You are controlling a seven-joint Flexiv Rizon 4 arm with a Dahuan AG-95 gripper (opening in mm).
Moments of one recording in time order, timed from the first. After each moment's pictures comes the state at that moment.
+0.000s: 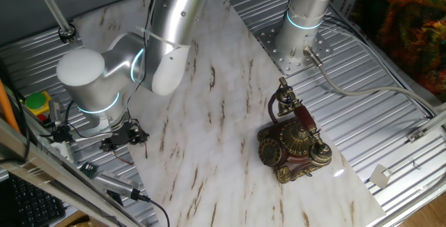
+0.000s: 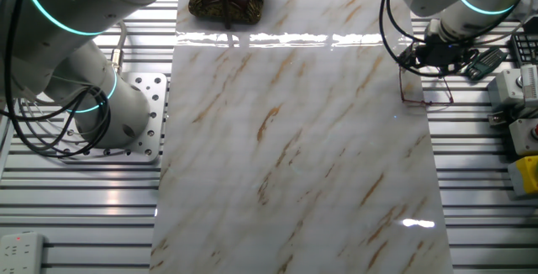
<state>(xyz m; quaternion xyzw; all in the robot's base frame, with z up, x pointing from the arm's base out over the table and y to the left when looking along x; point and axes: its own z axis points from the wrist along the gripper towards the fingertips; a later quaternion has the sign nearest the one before) 0.721 0.112 0.010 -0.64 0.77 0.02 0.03</state>
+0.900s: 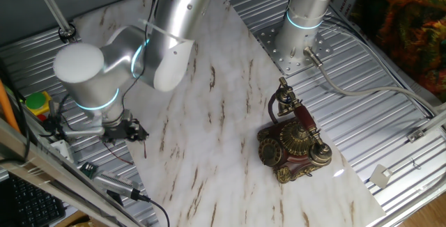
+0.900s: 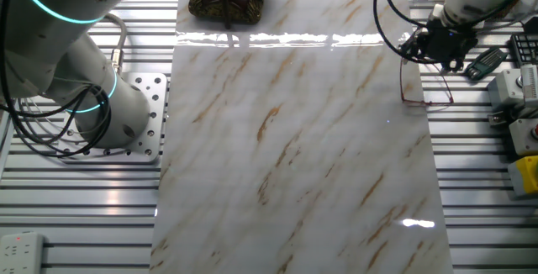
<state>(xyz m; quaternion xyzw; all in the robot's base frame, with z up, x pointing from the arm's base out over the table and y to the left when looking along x) 0.709 0.104 0.054 -0.52 0.85 0.00 0.01</state>
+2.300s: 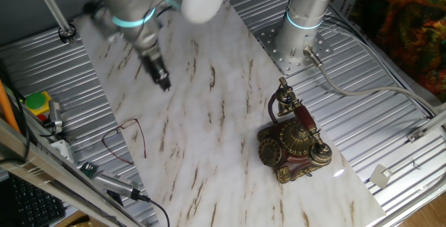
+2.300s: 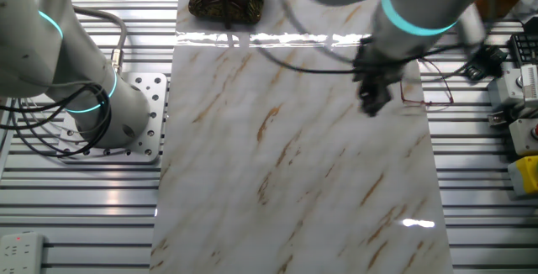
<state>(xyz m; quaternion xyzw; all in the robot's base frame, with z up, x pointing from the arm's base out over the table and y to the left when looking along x) 0.514 -0.014 0.123 -0.02 1.00 0.05 0.00</state>
